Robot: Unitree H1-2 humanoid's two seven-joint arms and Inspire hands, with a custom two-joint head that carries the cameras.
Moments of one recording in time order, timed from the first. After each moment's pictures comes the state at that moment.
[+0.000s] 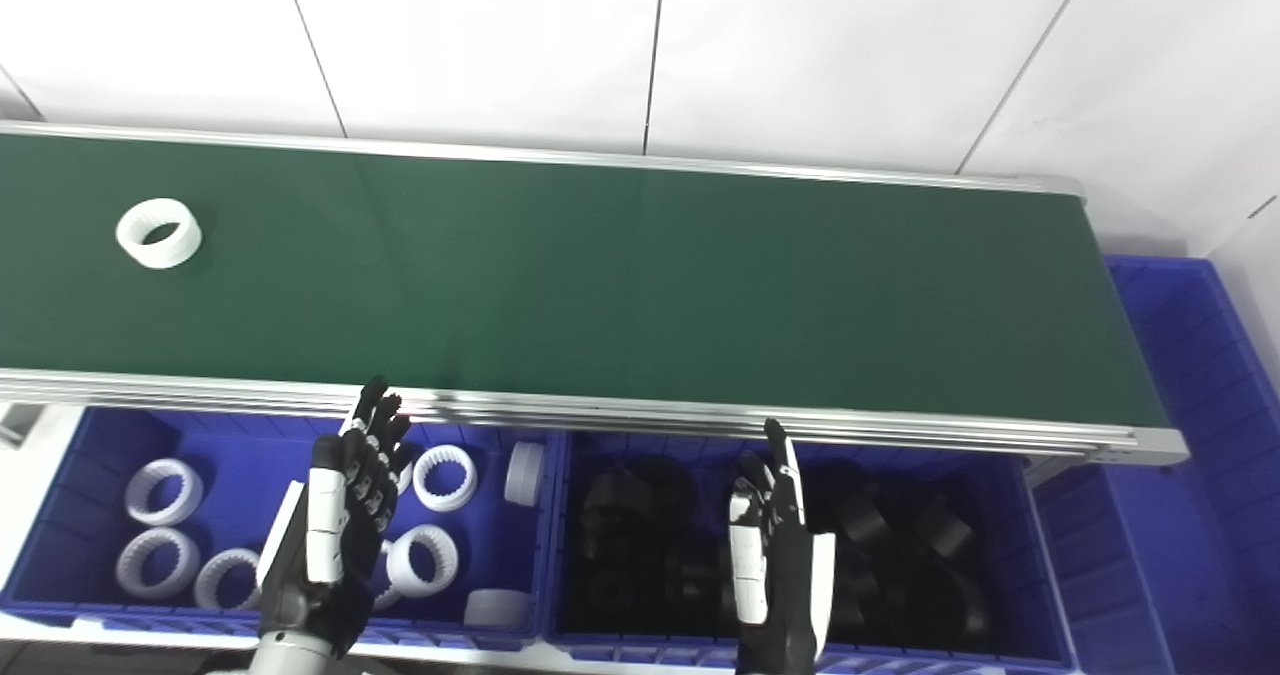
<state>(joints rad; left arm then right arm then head) 0.48 -0.08 -0.23 -0.32 -0.06 0.10 -0.08 0.59 0.16 0.18 -0.12 -0.17 -0.28 -0.31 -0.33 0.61</state>
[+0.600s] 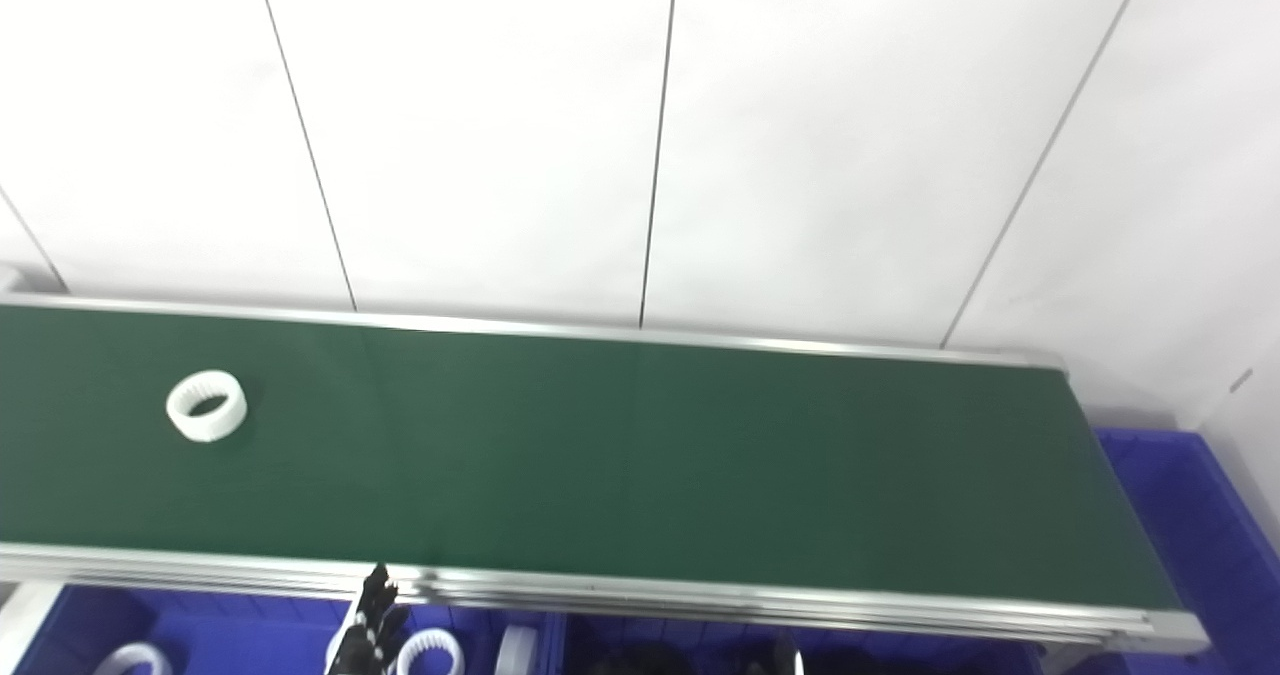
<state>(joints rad) 0.46 -0.09 -0.25 -0.16 0.07 -0.09 -0.01 0.58 0.16 0.14 -0.04 -0.07 -0.33 -0.25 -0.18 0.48</state>
